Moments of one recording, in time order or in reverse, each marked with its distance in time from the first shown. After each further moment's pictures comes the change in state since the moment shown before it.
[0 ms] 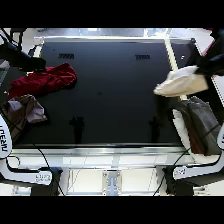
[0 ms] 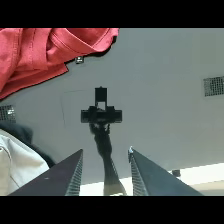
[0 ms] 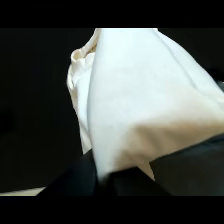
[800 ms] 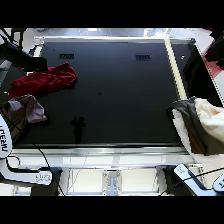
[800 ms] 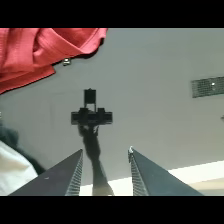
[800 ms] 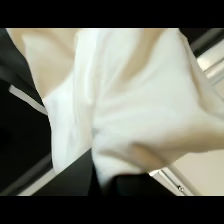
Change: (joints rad) left arm -0.002 0.000 0.000 -0.055 0.000 -0.010; right arm -0.542 0.540 -0.725 -0.097 0.053 -0.109
